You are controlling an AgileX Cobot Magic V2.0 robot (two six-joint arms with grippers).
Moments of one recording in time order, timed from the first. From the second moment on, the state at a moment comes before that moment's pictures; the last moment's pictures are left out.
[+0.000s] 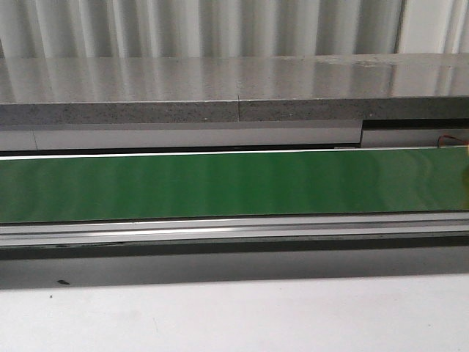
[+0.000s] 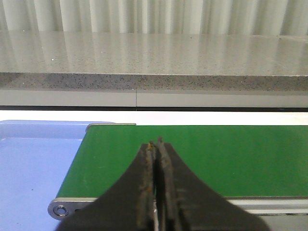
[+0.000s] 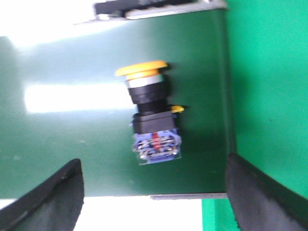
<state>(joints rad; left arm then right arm) -0.01 0.00 0.00 -0.04 0.16 0.01 -0.15 1.51 -1.23 0.18 0.97 -0.13</state>
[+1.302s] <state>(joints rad) -0.01 0.00 0.00 -0.04 0.16 0.01 -0.03 0.27 -0.49 0.18 0.71 -0.26</state>
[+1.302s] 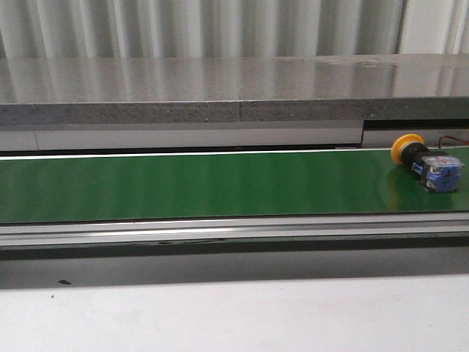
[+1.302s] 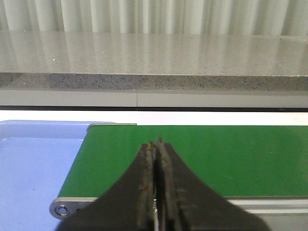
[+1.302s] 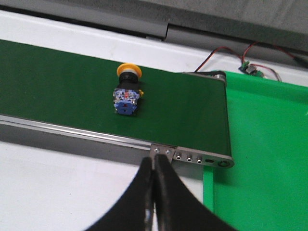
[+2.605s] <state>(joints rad) -0.01 0.43 -0.41 -0.03 0.55 0.01 -0.03 0.08 -0.48 0.18 0.73 -0.26</state>
